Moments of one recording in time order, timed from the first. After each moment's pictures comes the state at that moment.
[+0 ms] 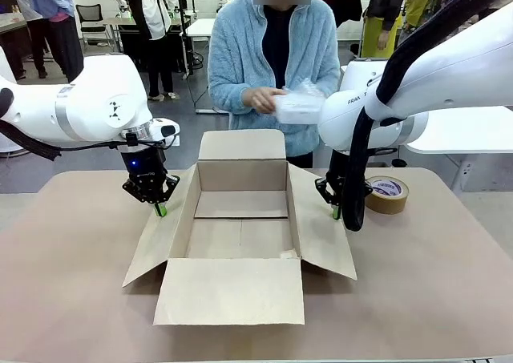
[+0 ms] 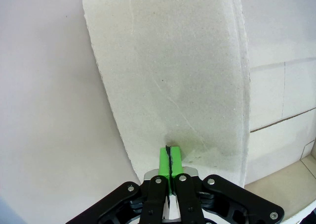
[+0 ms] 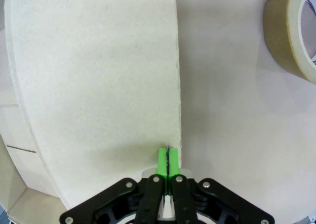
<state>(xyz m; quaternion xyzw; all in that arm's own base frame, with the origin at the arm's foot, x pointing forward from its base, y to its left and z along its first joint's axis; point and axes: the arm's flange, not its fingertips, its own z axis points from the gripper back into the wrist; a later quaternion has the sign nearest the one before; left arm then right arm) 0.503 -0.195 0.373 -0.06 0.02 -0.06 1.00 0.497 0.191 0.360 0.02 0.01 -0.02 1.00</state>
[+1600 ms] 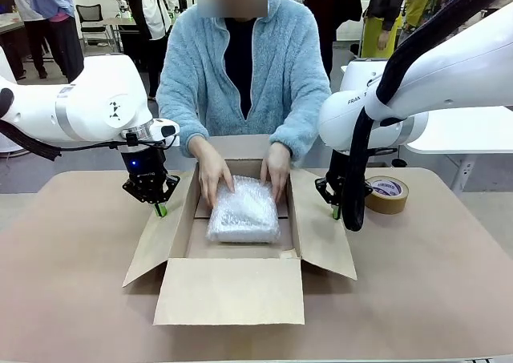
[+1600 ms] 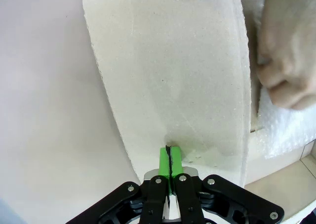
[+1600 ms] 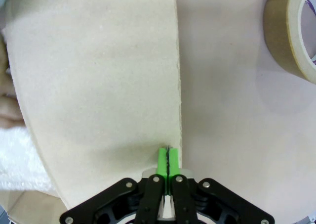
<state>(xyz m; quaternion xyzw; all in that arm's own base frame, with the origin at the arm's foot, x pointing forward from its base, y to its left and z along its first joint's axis) 0.503 -0.195 0.373 -0.06 0.02 -0.06 1.00 0.497 0.191 0.360 0.02 0.01 -0.02 1.00</state>
